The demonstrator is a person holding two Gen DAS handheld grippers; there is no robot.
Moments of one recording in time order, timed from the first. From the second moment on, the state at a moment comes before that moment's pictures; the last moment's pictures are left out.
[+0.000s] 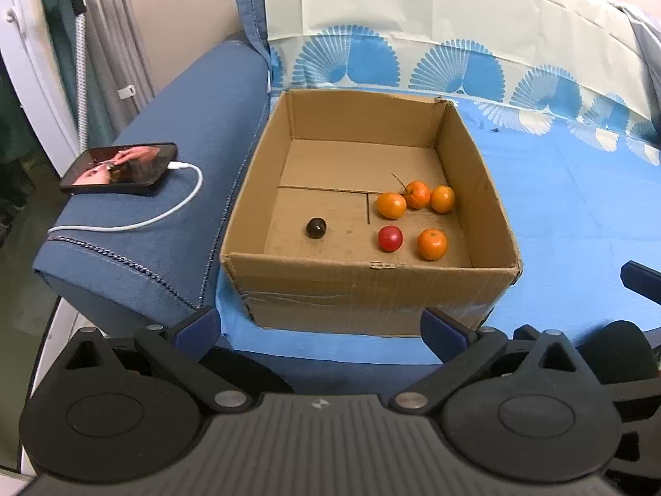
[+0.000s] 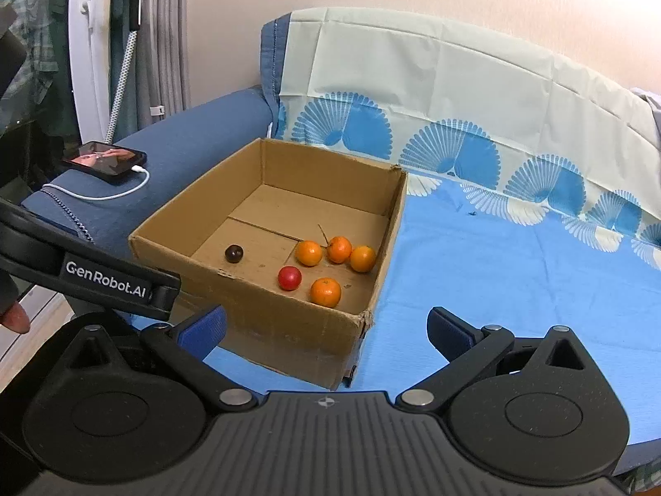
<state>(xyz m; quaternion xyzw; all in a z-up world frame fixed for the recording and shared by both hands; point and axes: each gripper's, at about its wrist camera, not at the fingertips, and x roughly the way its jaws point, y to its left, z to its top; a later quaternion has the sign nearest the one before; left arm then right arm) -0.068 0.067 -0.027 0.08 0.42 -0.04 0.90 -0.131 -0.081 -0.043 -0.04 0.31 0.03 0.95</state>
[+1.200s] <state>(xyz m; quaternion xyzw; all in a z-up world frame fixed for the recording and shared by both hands) -0.070 0.082 -0.026 0.06 0.42 0.00 0.91 -0.143 -0.072 -0.037 -0.05 0.30 0.03 0.95</state>
